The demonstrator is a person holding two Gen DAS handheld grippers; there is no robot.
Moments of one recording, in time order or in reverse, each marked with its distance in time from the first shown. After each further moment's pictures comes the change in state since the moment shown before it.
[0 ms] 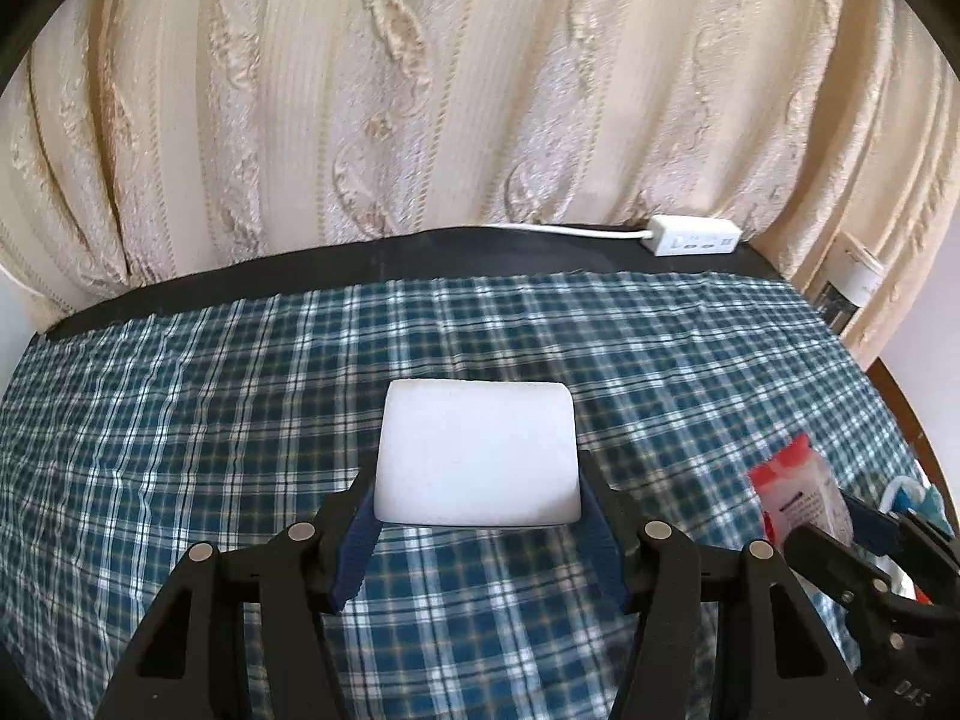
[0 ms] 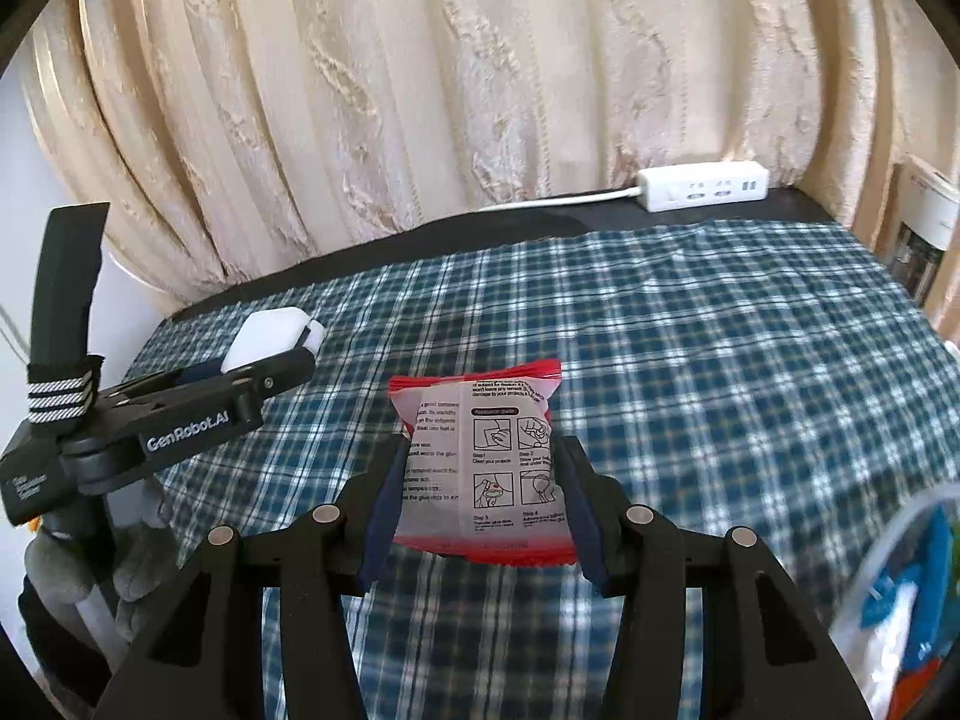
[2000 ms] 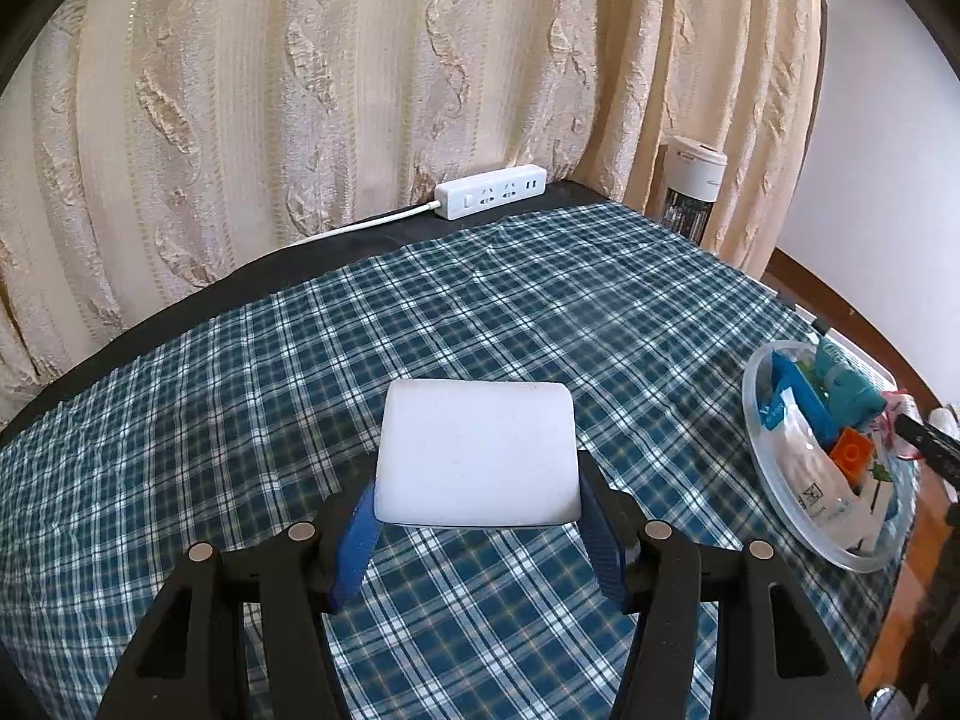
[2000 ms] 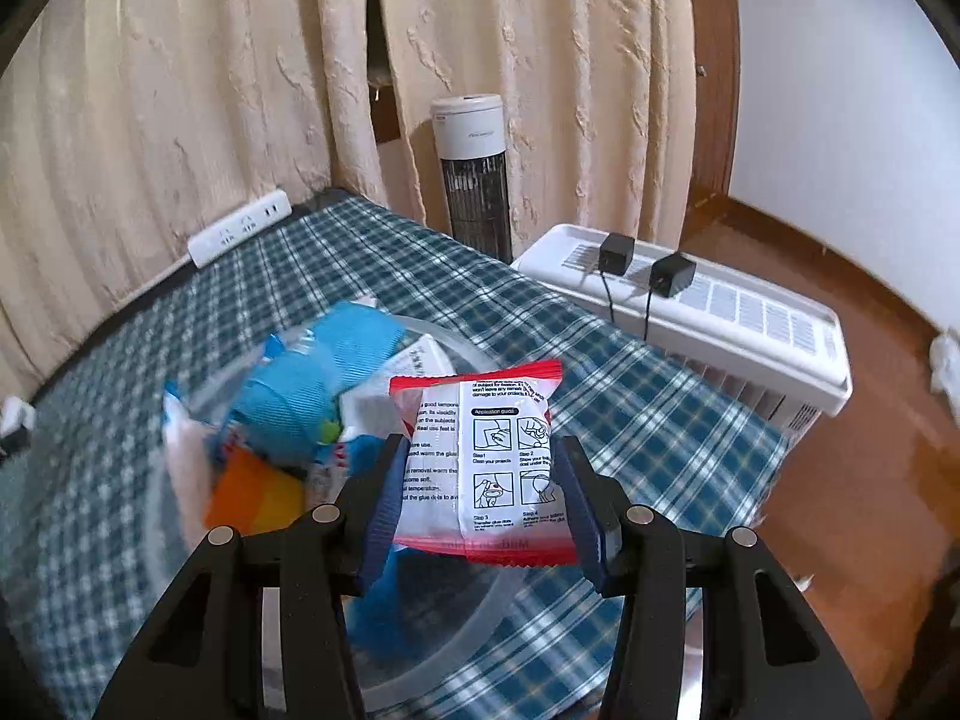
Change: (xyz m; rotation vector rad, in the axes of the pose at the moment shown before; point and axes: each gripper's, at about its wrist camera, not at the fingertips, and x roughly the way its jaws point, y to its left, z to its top) left arm -0.039 -0.111 -0.045 0.292 -0.013 -0.186; right arm -0.185 -0.237 -0.142 0.373 -0.117 -0.607
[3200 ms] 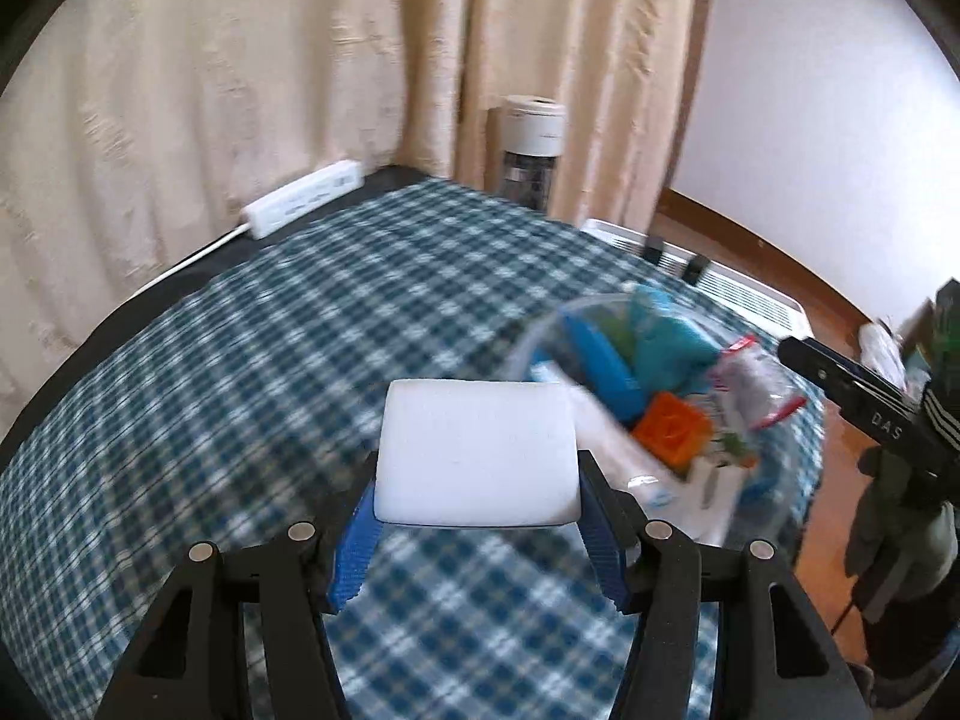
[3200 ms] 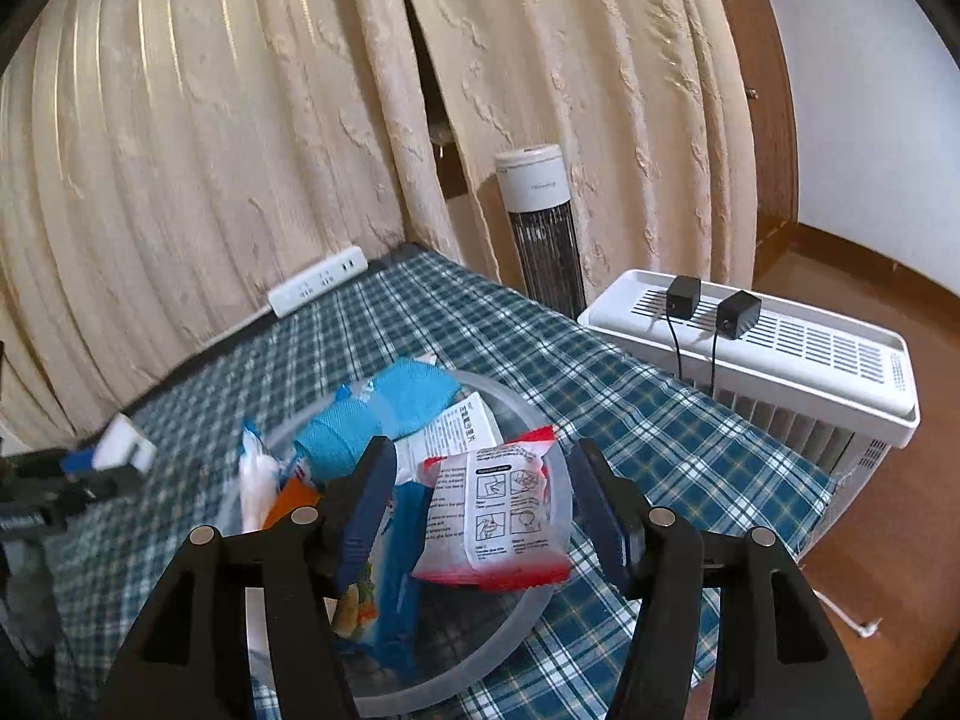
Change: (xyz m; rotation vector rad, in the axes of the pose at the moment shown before) left arm -0.003 -0.137 0.011 0.192 0.061 -0.200; right arm -0.015 -0.024 0.000 0.047 -0.136 0.251
